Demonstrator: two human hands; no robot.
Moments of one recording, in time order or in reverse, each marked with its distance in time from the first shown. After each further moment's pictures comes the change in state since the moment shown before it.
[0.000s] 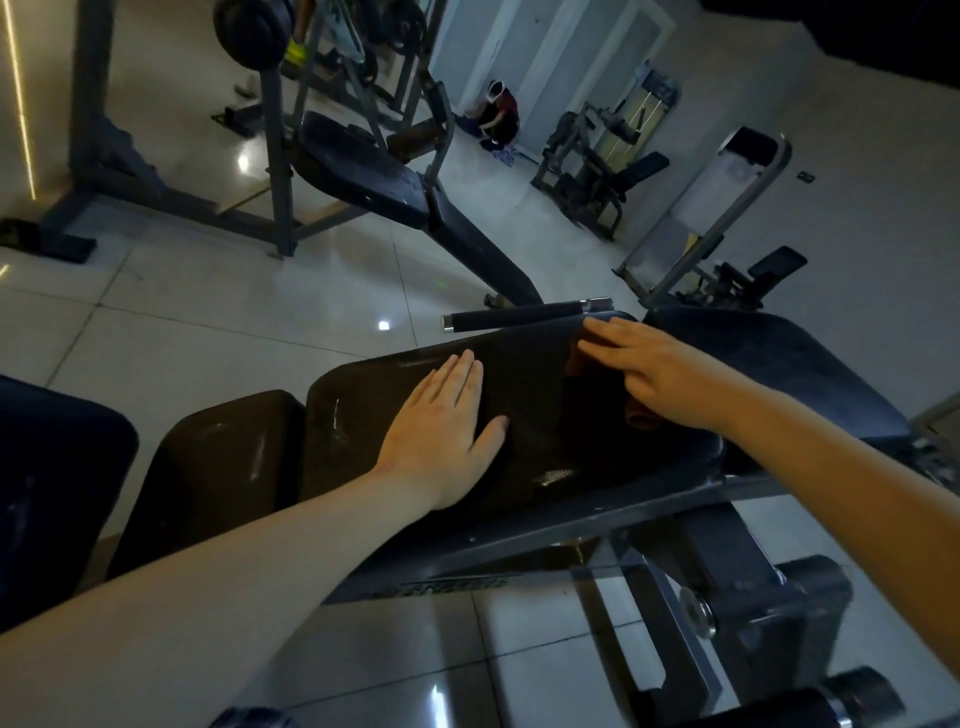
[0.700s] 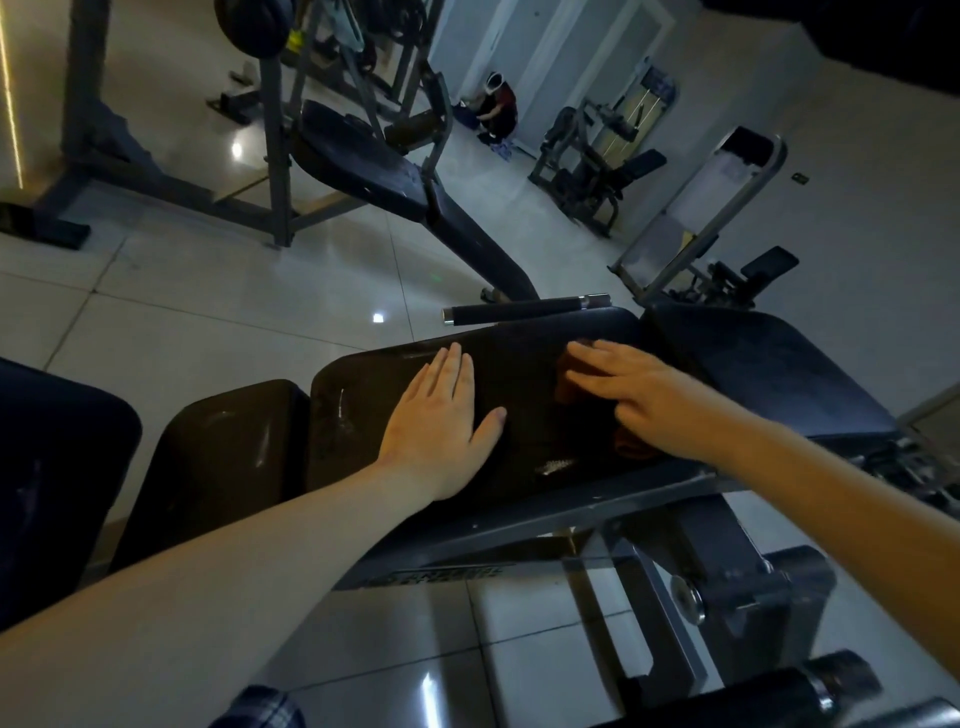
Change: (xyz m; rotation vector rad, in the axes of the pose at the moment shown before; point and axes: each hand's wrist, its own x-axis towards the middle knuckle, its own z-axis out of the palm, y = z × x) left_hand -0.004 0.001 0.000 0.037 -0.024 -0.064; right_hand -0.023 -0.030 0.006 0.010 -0.062 -0.022
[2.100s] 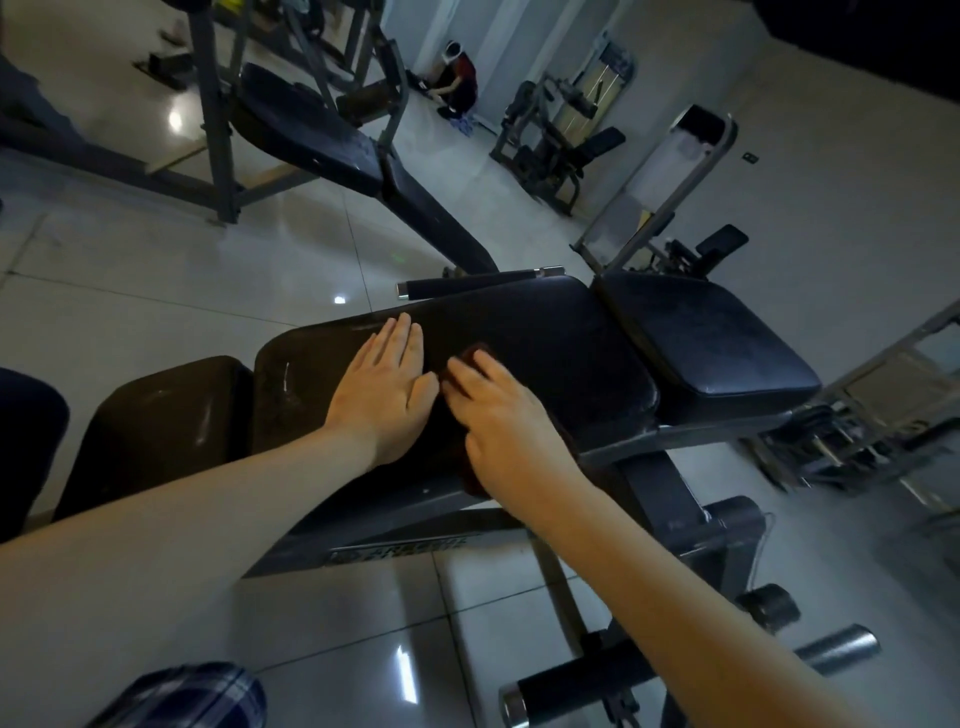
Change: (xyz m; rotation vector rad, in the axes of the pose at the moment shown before) left_hand 0.000 -0.002 -0.002 -0.045 -0.045 0.005; right_hand -0.003 -0.111 0.050 0.038 0.198 0.090
